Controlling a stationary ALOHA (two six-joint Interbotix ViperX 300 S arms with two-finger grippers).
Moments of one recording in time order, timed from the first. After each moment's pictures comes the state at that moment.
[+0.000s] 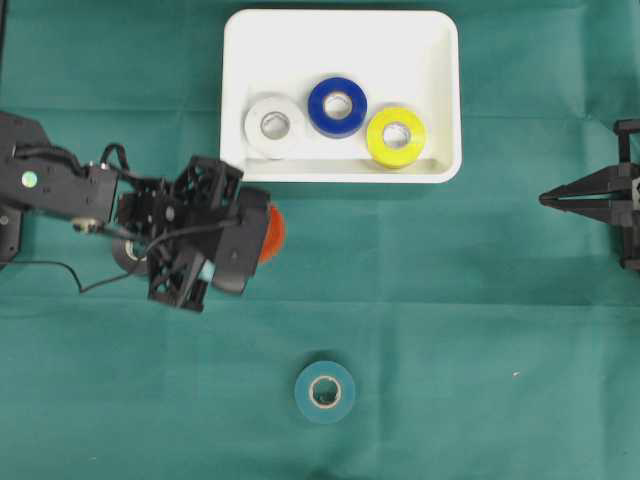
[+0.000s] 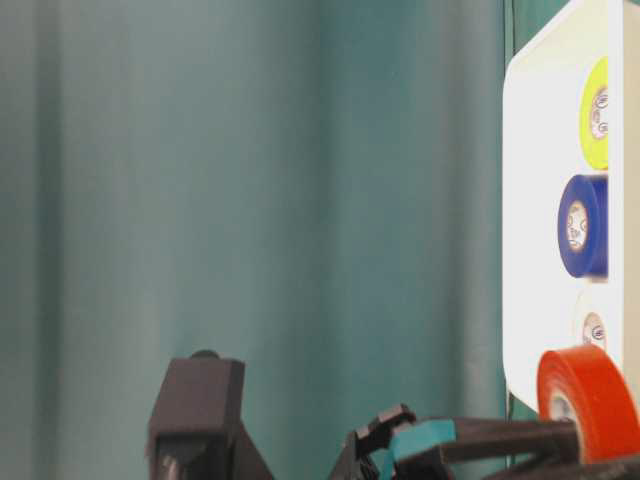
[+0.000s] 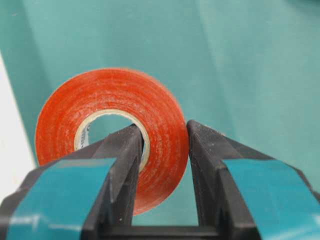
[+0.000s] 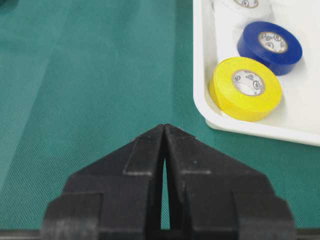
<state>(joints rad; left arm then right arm) -0.09 -0.11 0.67 -0.03 0.39 0.21 -0.03 -1.13 1.51 -0.05 -0.05 0.00</state>
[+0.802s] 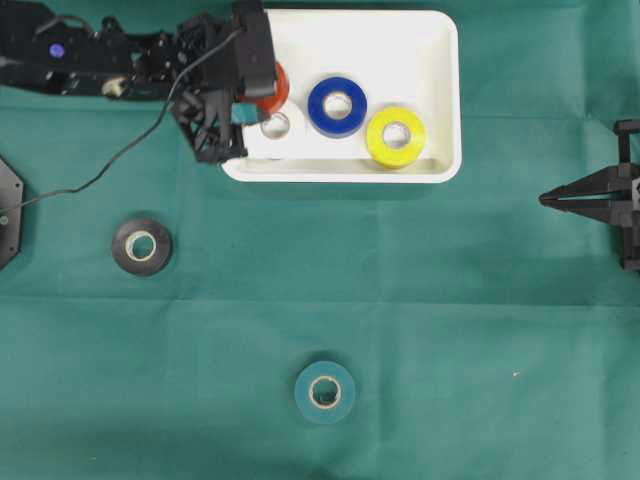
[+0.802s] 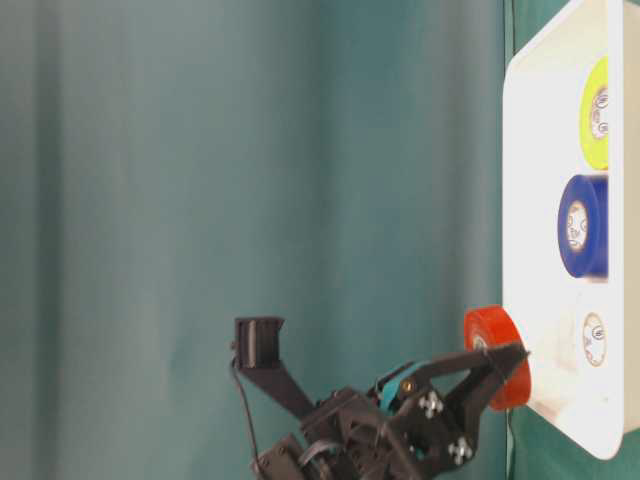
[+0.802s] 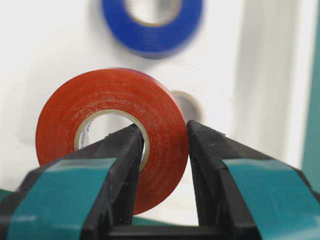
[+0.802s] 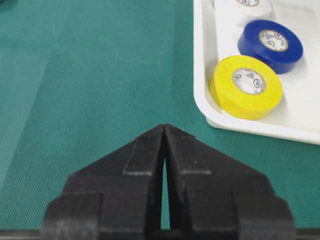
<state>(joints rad) 0.33 -0.02 0.63 -0.02 0.26 0.21 -0.03 -1.13 1.52 -0.05 -0.05 0.00</state>
